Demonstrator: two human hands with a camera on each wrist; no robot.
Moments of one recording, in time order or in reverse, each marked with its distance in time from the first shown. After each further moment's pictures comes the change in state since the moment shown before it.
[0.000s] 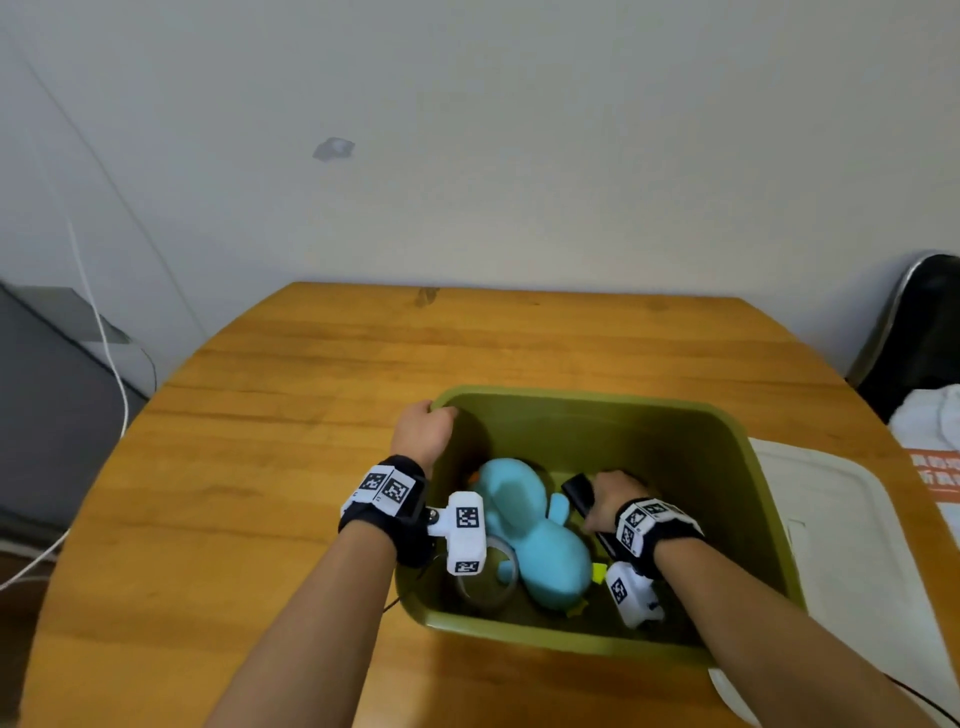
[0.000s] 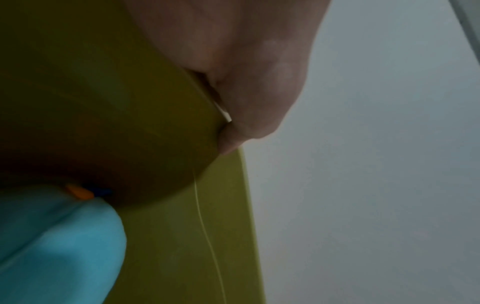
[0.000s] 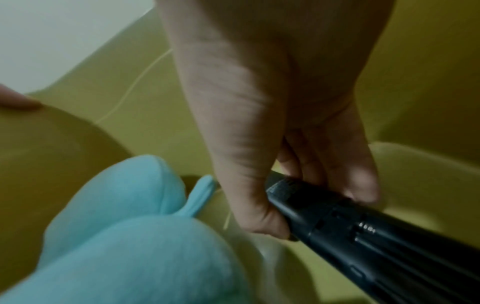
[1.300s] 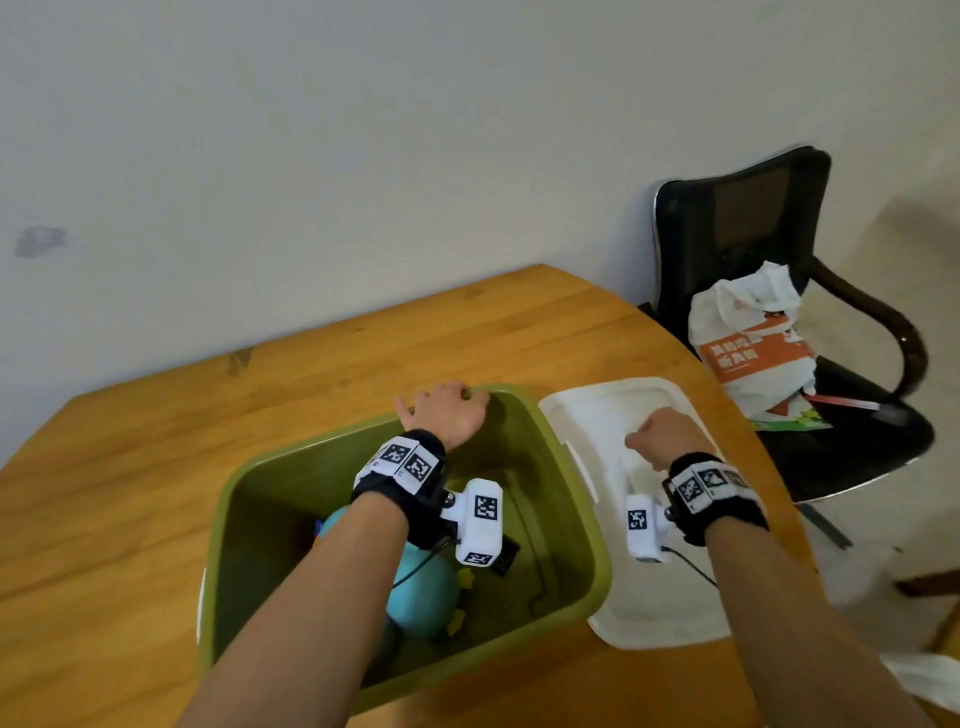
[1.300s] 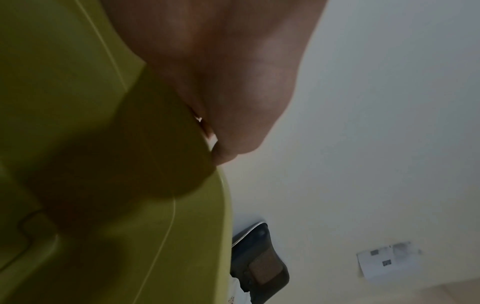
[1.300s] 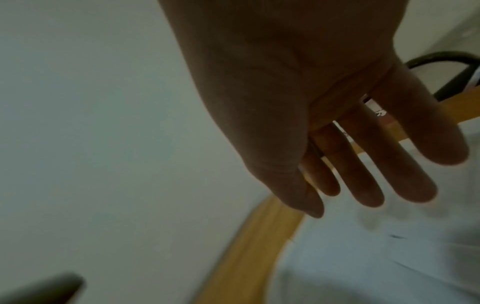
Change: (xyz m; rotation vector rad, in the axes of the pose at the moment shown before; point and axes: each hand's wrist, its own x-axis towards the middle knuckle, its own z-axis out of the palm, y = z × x) left_hand -0.061 0.079 0.230 1.034 -0.280 0.470; right_hand -0.061 0.258 -0.004 0.767 0.380 0.463
